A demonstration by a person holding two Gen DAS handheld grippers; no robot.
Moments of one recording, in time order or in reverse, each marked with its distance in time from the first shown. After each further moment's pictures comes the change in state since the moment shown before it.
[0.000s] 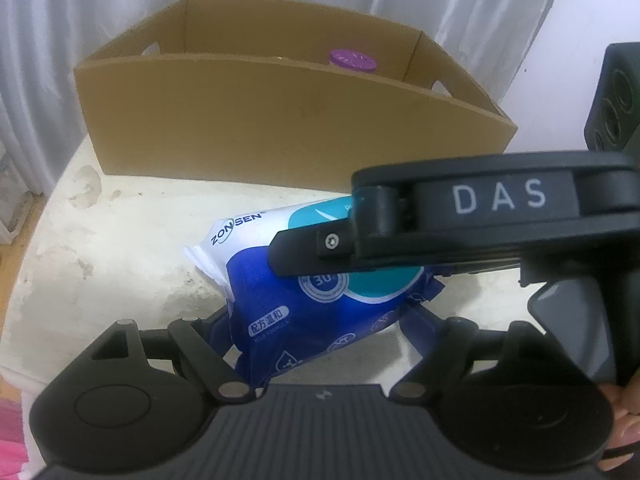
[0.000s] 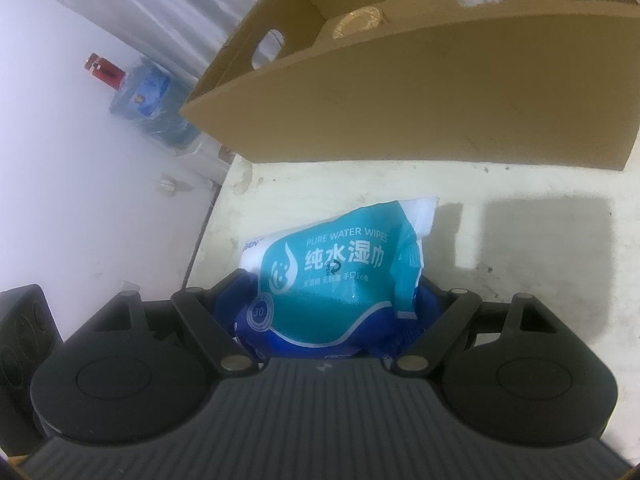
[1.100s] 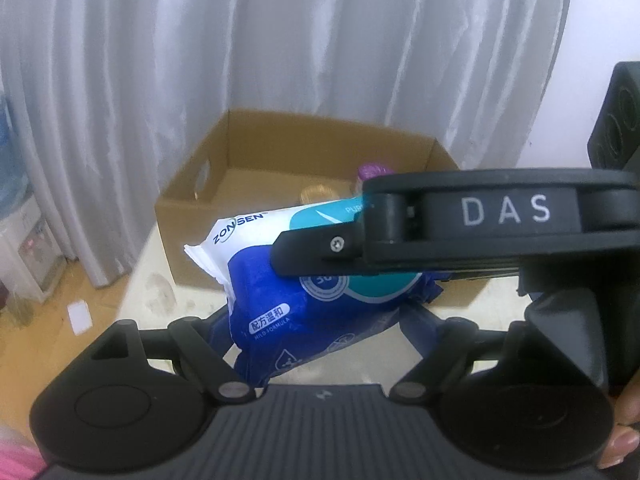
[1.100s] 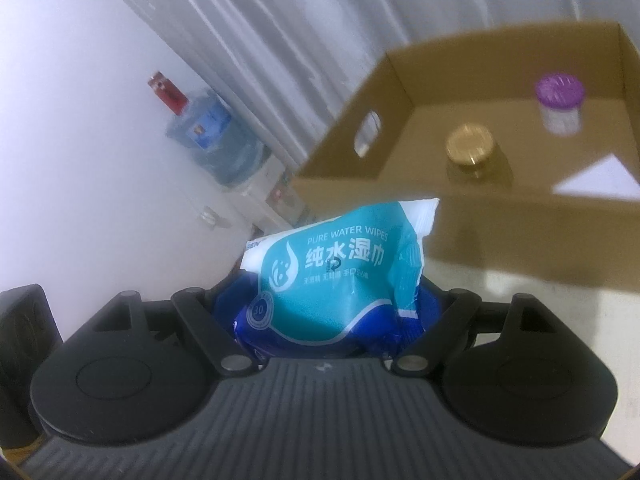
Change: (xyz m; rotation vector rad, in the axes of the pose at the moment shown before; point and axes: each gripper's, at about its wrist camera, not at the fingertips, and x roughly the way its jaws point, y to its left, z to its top) left arm -0.084 0.030 0.050 0.011 -0.234 0.072; right arm -0.043 0.085 0.036 -0.172 -0.169 0.084
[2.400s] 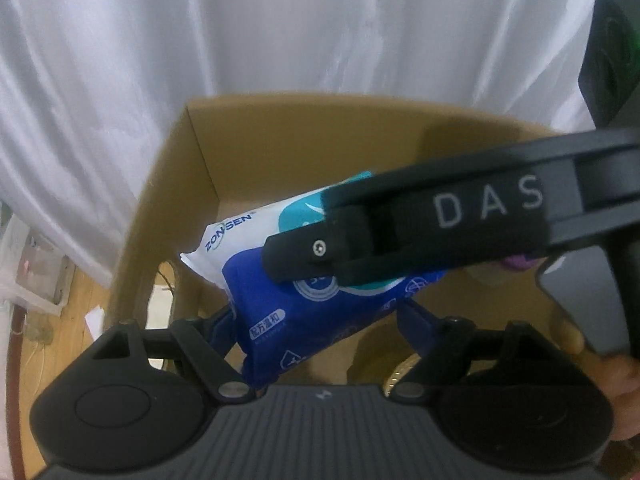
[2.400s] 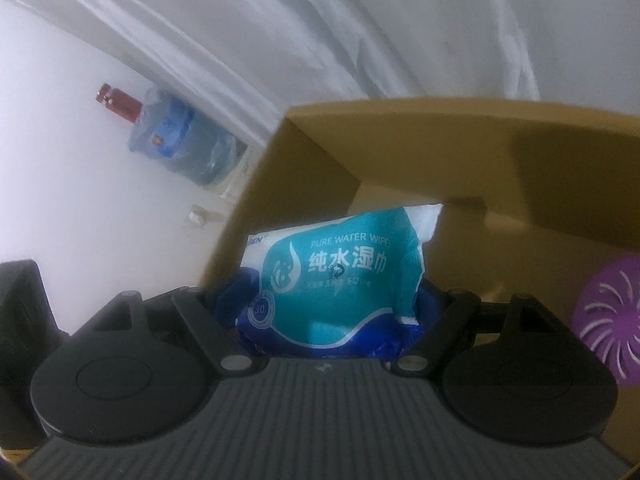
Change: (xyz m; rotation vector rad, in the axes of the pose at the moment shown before) left arm 0.255 0.035 0.177 0.055 0.370 0.112; right arm 0.199 -0.164 0.236 0.091 0.254 0.082
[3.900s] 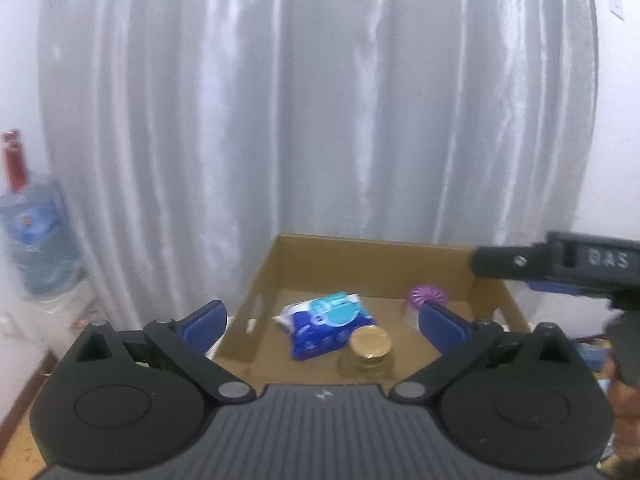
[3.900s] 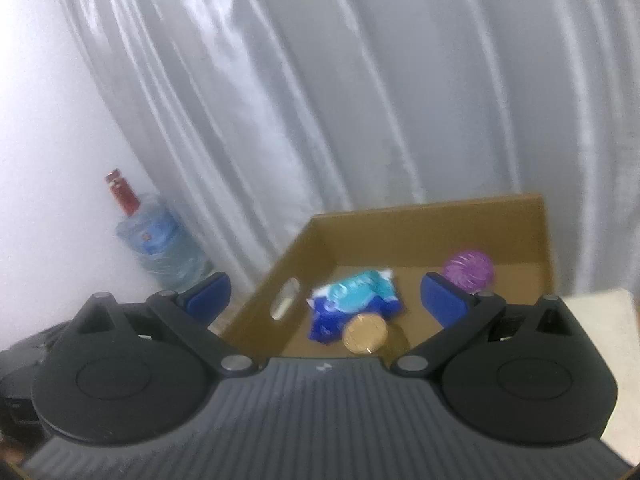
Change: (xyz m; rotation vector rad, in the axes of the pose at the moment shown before) left arm -0.235 -0.028 -0.156 -0.088 -0.598 0.102; right arm -0.198 0.123 -0.221 -0.156 -0.594 -0.262
